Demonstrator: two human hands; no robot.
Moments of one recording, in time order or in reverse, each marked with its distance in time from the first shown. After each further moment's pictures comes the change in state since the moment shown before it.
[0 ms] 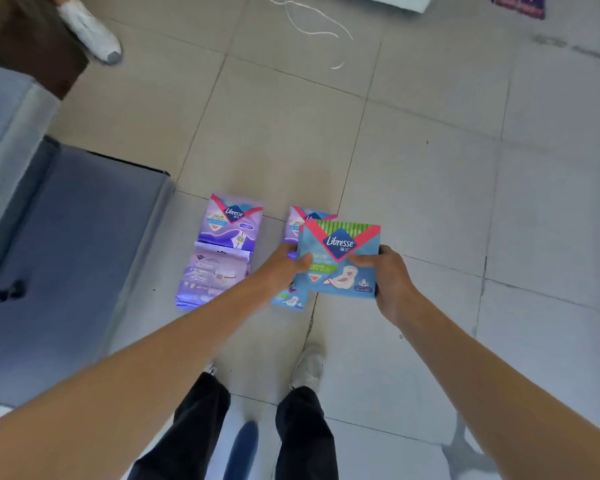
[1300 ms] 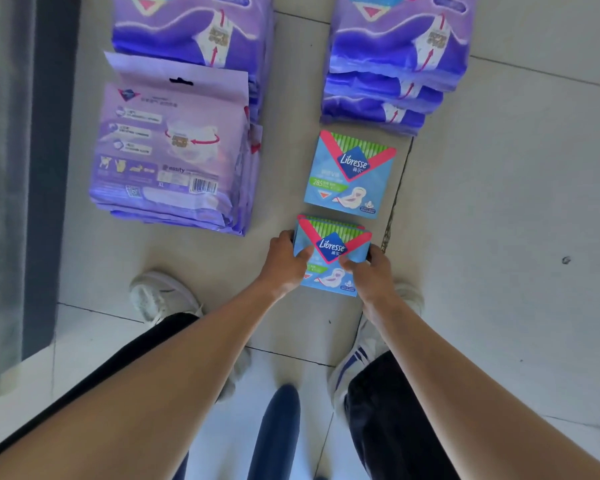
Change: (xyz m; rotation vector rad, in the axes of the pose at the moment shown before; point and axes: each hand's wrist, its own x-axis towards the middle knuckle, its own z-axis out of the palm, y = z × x) left_hand 0.288 -0.436 -0.068 0.476 0.171 -0.150; right_hand 0.268 0.428 0.058 -0.062 0.092 0.192
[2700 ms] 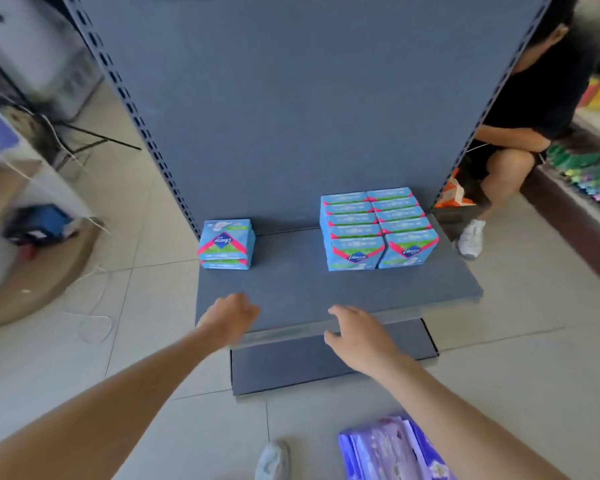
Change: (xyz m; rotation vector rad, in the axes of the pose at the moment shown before) left_hand -0.561 -0.020 -0.518 -0.347 0.852 -0.423; right_hand -0.600 -0.326 0.366 -1.896 -0.762 -1.365
